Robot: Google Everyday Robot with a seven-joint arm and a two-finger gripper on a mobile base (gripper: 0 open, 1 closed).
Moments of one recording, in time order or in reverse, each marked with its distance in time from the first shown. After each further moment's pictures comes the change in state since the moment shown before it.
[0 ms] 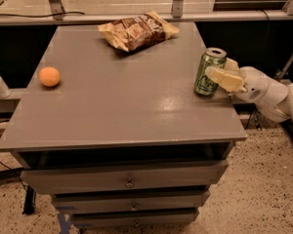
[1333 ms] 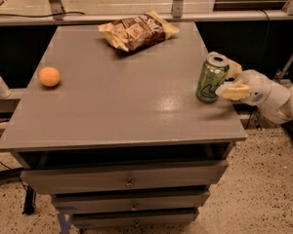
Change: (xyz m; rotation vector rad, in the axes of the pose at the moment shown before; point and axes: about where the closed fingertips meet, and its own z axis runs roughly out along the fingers) arm 0.002 0.010 -0.009 -0.043 -0.008 -0.011
